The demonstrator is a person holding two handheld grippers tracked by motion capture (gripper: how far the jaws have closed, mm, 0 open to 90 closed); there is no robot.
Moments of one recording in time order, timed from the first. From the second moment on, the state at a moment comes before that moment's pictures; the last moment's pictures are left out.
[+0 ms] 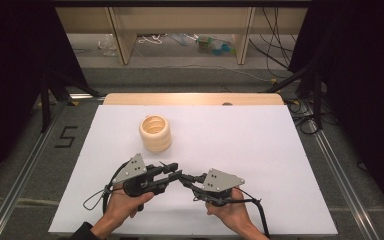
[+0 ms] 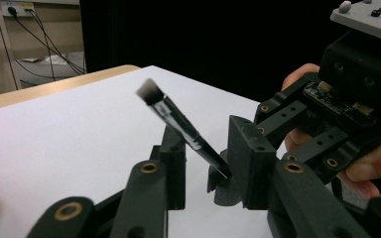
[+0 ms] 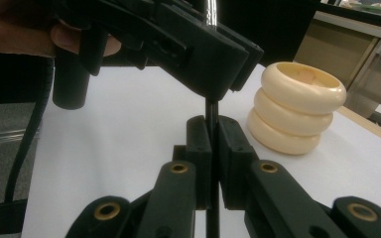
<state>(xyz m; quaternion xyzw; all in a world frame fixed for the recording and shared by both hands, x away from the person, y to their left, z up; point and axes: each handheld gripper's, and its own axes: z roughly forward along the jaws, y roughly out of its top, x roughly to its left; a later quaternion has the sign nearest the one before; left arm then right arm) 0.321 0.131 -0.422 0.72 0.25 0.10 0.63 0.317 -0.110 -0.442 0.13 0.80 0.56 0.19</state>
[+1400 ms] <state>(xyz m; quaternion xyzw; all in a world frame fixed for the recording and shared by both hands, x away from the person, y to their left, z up) 0.321 0.145 -0.409 0.70 0.26 0.08 0.66 0.314 -0.122 -0.431 0.18 0.81 0.53 0.19</state>
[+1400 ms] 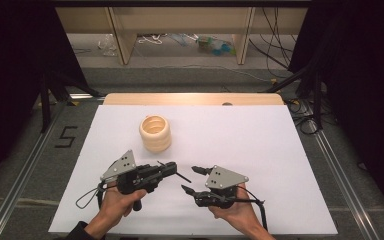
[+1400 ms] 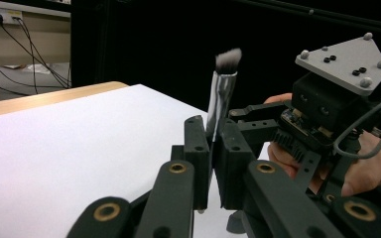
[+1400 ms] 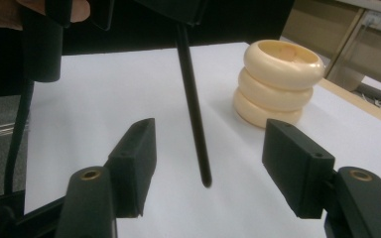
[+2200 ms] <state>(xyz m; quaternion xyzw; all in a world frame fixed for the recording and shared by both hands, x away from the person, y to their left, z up) 0.328 0.159 -0.407 0.70 0.28 0.13 0.65 0.322 -0.175 -0.425 0.26 0.80 0.48 0.23</state>
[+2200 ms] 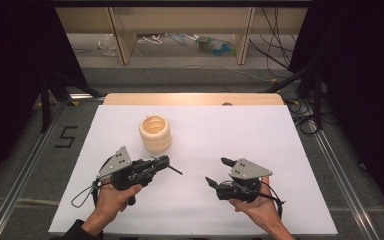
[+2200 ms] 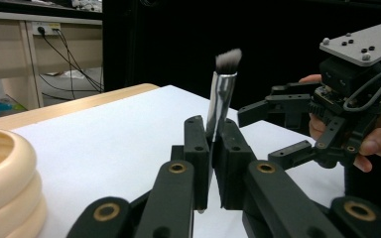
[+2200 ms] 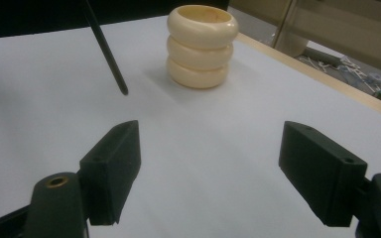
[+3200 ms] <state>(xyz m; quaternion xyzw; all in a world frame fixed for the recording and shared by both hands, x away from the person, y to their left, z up) 0.343 0.181 -0.406 0.69 0.31 0.17 0.63 0.316 -0.234 -0.440 0.32 0.78 0.48 0.24</state>
